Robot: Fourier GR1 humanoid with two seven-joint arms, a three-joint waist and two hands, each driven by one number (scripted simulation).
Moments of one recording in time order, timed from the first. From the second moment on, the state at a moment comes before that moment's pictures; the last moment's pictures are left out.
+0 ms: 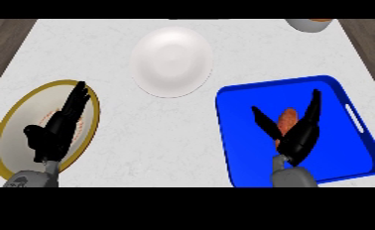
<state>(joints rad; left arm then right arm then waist) -0.07 0.43 -0.20 -1.34 0.28 0.16 -0.15 -0.10 -0.01 0.12 -1.33 0.68 -1.07 0.34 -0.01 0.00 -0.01</state>
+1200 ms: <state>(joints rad) -0.06 0.40 -0.17 -1.33 0.26 0.13 -0.16 -0.02 0.00 0.14 -1.74 1.05 -0.19 1.15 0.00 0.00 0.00</state>
